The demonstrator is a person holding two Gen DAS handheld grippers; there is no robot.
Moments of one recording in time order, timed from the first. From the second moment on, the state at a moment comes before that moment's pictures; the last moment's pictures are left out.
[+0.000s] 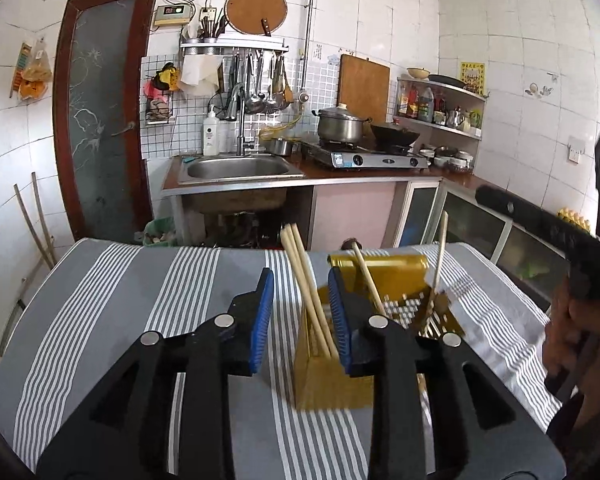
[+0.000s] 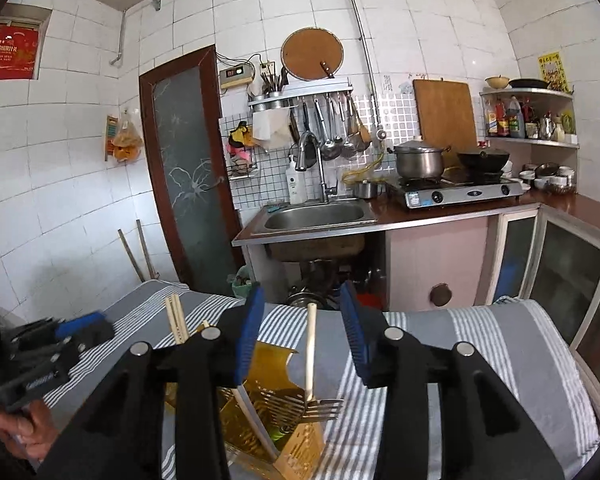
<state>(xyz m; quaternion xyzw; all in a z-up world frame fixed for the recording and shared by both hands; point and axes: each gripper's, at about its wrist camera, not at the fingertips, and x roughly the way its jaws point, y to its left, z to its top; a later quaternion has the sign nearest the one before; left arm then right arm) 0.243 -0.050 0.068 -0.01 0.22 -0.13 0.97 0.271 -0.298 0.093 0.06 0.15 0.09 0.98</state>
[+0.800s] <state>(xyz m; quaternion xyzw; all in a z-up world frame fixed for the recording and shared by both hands) 0.163 -0.114 -0.033 0.01 0.34 -0.18 0.92 0.131 -0.355 -0.009 0.04 0.29 0.03 0.95</state>
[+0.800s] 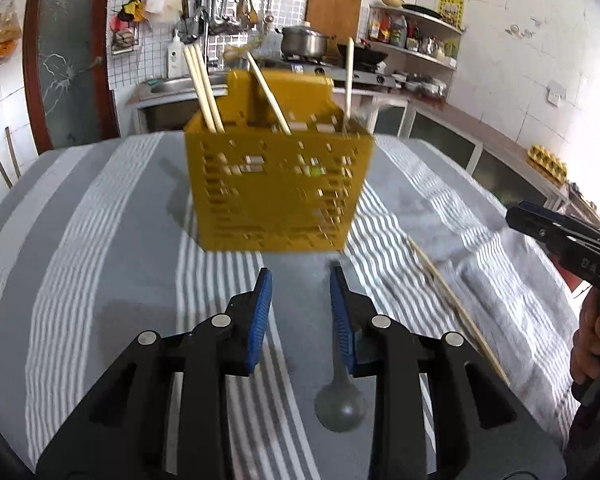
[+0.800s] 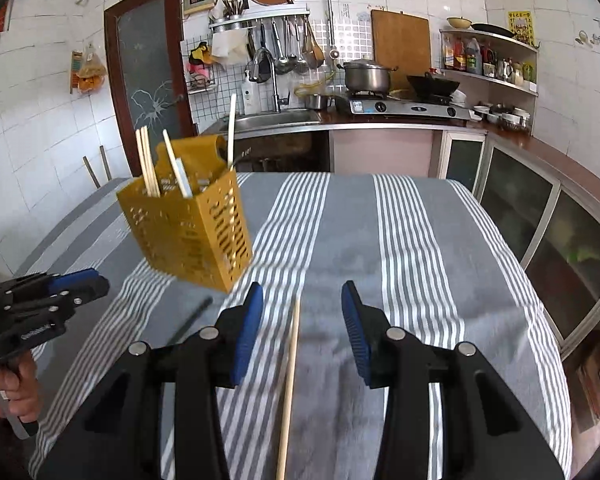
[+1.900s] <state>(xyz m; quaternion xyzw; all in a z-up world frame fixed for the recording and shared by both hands) 0.238 -0.189 -0.102 0.10 0.47 -0.17 0.86 0.207 -0.319 -0.097 0.00 0.46 0.03 0.89</state>
